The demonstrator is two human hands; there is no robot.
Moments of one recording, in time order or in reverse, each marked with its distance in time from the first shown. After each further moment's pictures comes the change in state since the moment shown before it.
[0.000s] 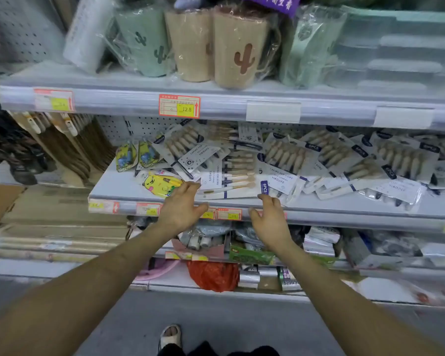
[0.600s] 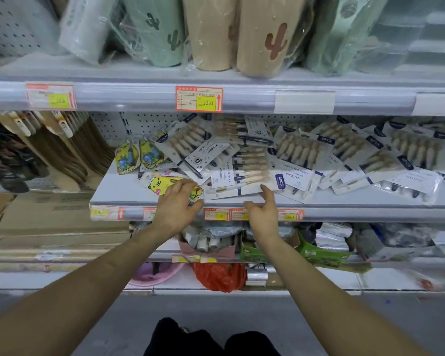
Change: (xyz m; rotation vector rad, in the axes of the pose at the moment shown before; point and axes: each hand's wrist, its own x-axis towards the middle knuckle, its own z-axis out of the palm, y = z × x) left_hand 0.018 -0.060 -0.007 -0.012 0.015 0.021; right_hand 0.021 -0.037 0.072 0.617 0.180 0.287
